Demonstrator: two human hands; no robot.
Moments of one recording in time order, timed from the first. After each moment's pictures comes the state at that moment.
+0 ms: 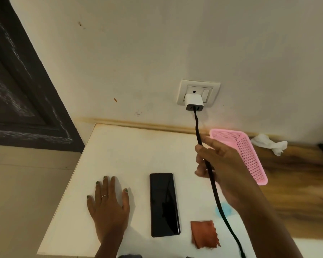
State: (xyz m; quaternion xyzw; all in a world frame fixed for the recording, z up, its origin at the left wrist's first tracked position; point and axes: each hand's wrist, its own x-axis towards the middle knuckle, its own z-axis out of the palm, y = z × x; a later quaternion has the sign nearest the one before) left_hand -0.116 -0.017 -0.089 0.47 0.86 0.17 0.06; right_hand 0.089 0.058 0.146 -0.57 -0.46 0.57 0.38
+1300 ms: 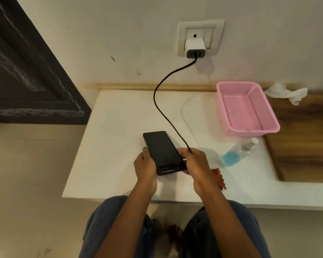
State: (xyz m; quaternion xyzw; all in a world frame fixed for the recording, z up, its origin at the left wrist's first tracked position) left_hand -0.036 -0.018 -0.040 0.07 0.72 0.48 0.50; right_hand 0.072 -0.001 -0.004 -0.69 -0.38 0.55 0.28
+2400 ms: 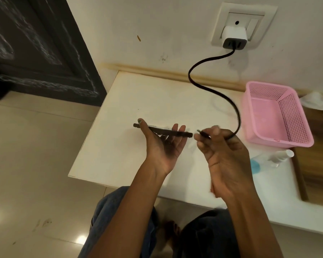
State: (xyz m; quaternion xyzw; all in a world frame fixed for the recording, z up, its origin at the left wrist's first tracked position) left_hand -0.051 0.000 0.009 -0.18 0.33 0.65 0.66; right_hand 0.073 -0.009 0.051 -0.42 -0.29 0.69 0.52
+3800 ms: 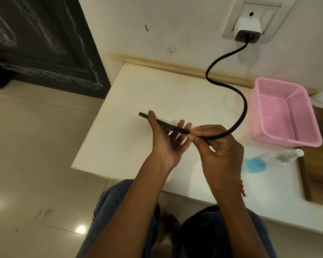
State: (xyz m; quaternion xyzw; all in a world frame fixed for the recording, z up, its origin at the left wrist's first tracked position) left_hand -0.052 0.000 0.011 -0.14 0.39 0.62 0.66; right_hand 0.055 -0.015 0.029 -0.47 -0.65 0.34 0.48
